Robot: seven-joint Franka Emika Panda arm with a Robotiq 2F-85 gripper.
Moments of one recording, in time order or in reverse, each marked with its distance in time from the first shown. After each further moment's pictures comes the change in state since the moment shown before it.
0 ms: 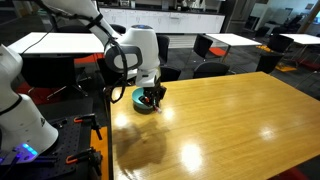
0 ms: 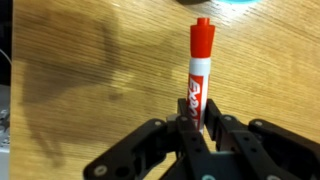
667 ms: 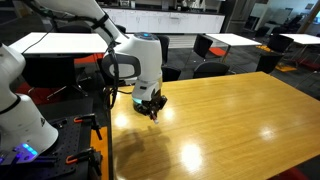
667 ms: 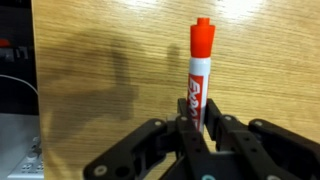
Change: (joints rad) arm -0.087 0.017 -0.005 0.000 0.172 -0.047 -0.066
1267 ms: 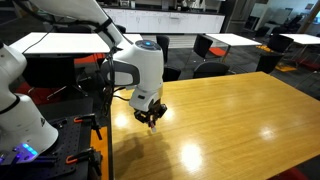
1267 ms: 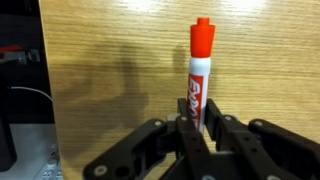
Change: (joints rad) arm -0.039 0.028 -0.023 0.003 0.038 -0.016 -0.001
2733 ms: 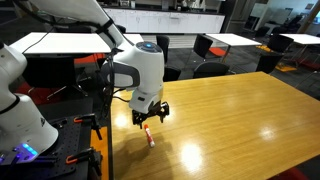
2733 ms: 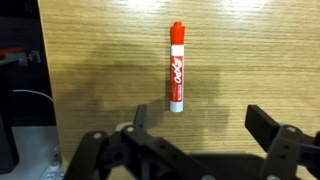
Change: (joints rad) arm -0.008 0.009 -0.002 0.005 0.011 -0.001 0.000
